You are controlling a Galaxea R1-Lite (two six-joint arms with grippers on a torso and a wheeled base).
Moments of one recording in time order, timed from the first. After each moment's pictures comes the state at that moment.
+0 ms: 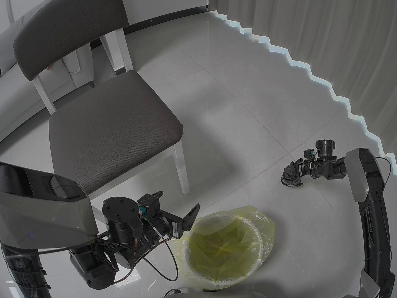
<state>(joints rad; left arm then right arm) -0.66 2.13 -0.37 -1.55 0.16 -0.06 -0.14 2.84 -2.00 -0.23 0.36 -0.25</state>
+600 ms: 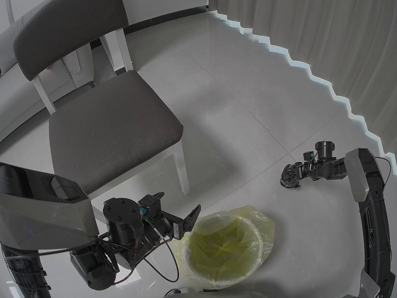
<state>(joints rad) -0.67 2.13 -0.37 -1.55 0.16 -0.06 -0.14 2.84 -2.00 -0.19 0.36 -0.25</state>
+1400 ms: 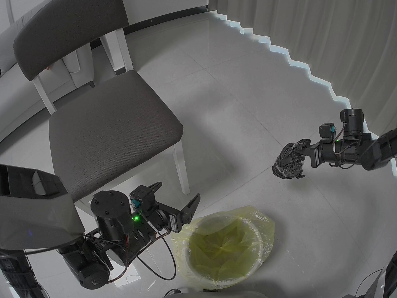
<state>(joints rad) -0.67 2.04 -0.37 -1.55 0.15 -0.08 0.02 1.97 -1.08 -0.36 0.46 -0.26</state>
